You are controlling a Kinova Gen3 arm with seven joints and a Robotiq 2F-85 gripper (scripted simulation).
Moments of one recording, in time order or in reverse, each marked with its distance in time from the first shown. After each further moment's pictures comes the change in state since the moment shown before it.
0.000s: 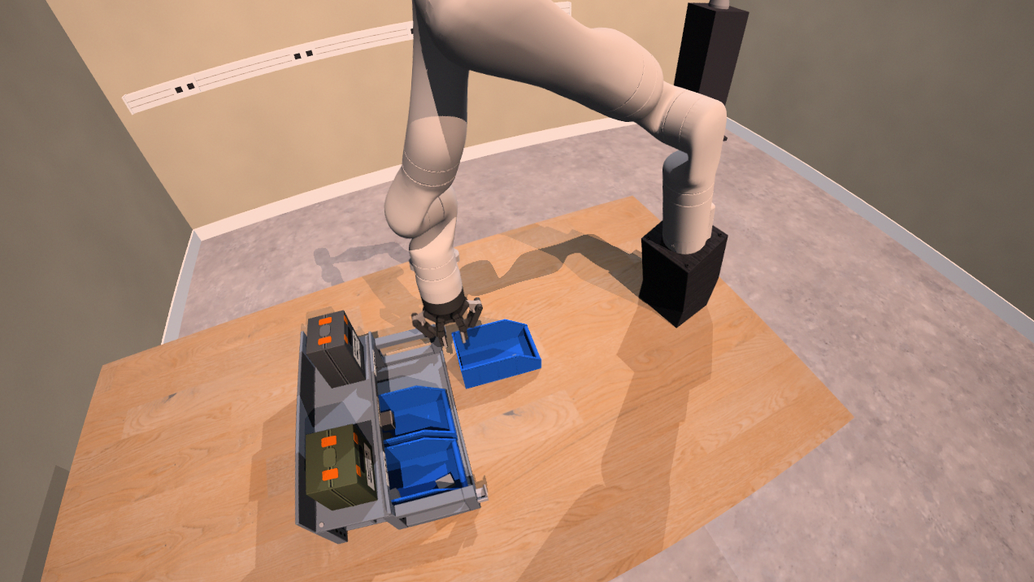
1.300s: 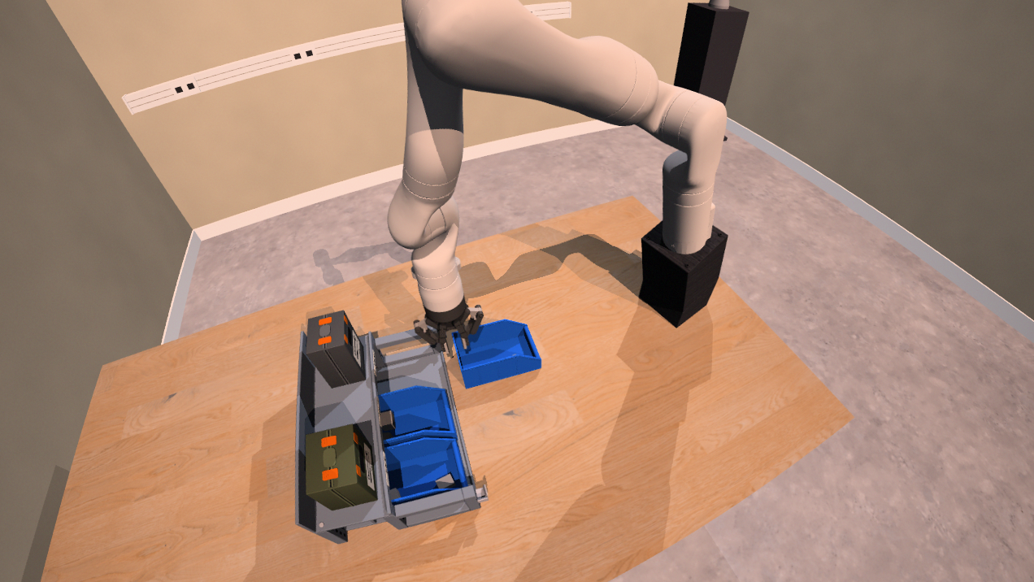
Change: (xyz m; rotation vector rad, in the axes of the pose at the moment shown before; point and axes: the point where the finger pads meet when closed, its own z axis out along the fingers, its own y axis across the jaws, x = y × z) arm 0.000 0.000 0.021 0.000 0.000 0.000
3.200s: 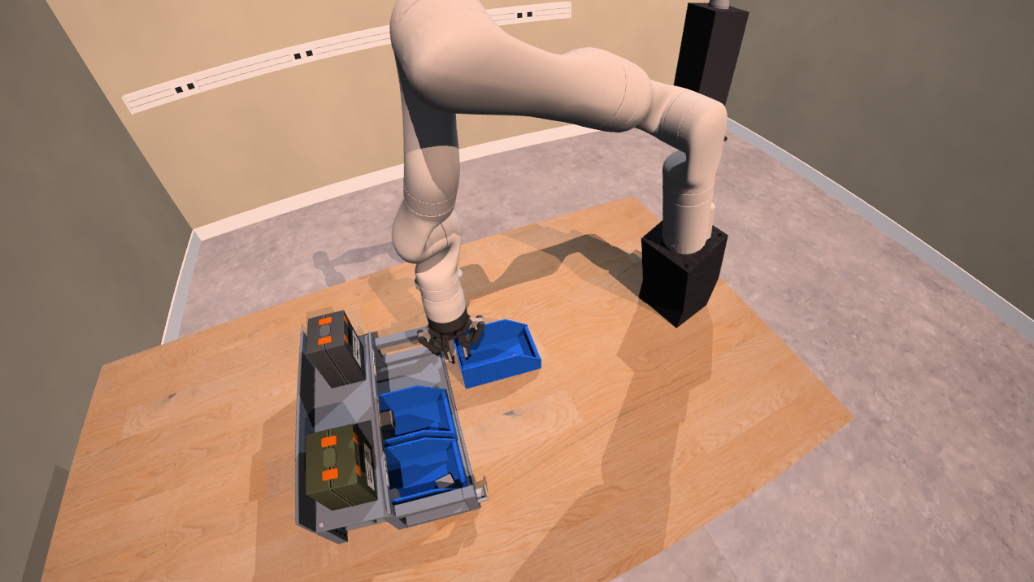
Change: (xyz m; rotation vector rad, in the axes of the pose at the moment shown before) arm 0.001 0.000 0.030 0.000 0.000 0.000
